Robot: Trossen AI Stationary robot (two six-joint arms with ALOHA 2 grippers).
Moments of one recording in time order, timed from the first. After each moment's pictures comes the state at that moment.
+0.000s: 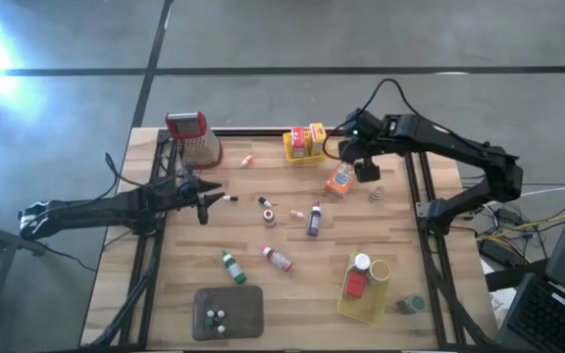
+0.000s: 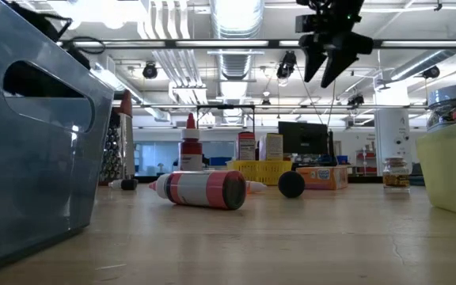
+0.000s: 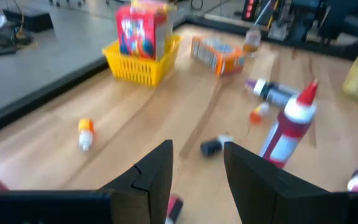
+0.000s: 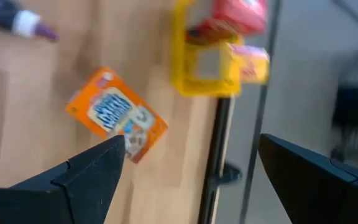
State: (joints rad) left arm 0.24 0.45 0.10 0.00 -0.16 -0.14; right arm -0.39 1.41 1.40 -1.08 0.23 -0.67
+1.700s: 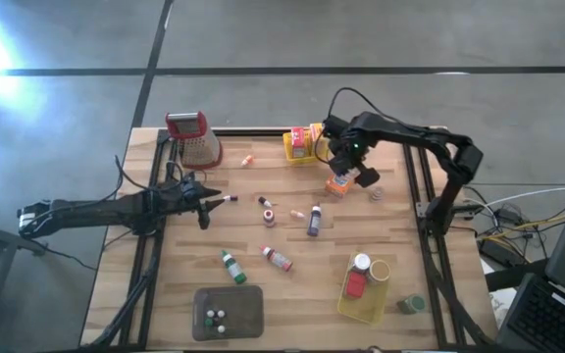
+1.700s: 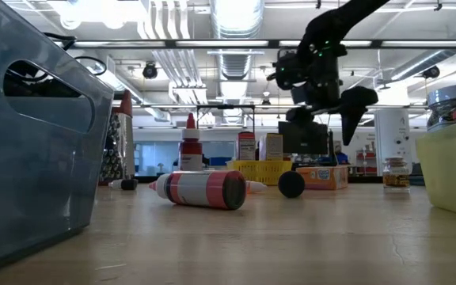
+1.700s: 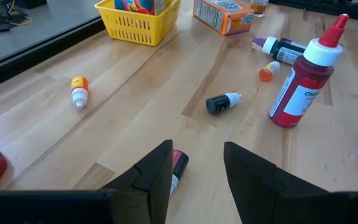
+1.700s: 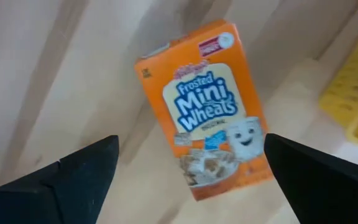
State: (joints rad) left arm 0.24 0.46 0.01 0.03 -0.15 -0.14; right arm -0.57 1.76 1.34 -1.14 -0.09 -1.11
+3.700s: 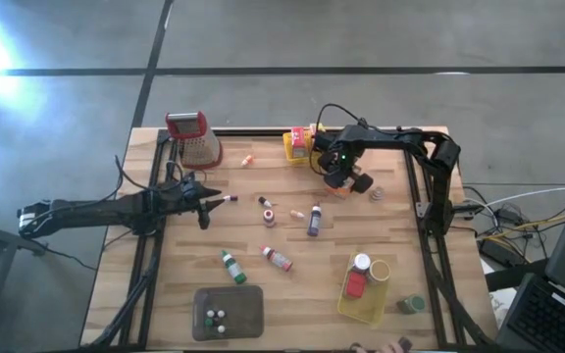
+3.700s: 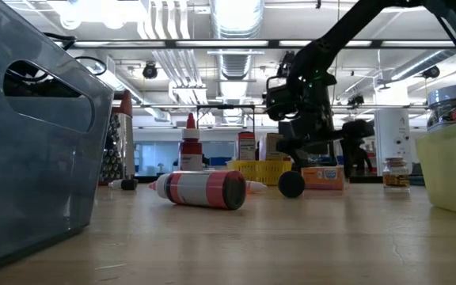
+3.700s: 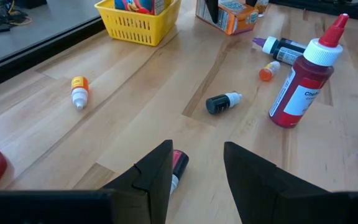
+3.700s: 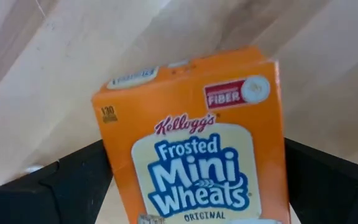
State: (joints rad) left arm 0.24 0.46 0.01 0.03 -0.15 -0.14; right arm -0.54 1.94 1.29 -1.01 -0.10 -1.34
